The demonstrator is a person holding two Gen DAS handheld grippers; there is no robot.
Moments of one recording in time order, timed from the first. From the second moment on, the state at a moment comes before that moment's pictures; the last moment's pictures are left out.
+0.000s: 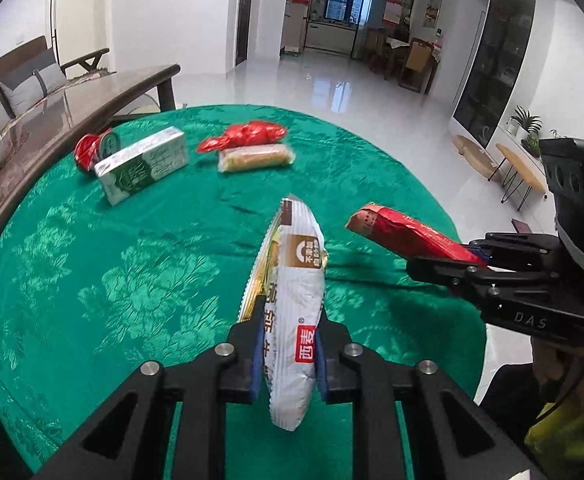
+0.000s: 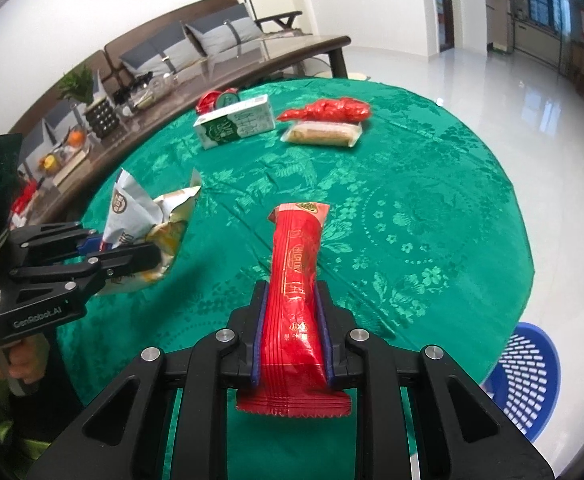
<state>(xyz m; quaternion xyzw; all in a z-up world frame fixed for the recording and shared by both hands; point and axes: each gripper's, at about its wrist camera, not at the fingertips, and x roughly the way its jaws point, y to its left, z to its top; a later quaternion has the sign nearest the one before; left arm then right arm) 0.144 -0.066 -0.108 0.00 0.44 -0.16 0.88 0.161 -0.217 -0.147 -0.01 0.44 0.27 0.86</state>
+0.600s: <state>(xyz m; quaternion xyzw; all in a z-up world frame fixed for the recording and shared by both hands) 0.156 -0.154 -0.108 0.01 0.45 -0.21 0.87 0.154 -0.297 -0.134 0.05 0.42 0.21 0.88</state>
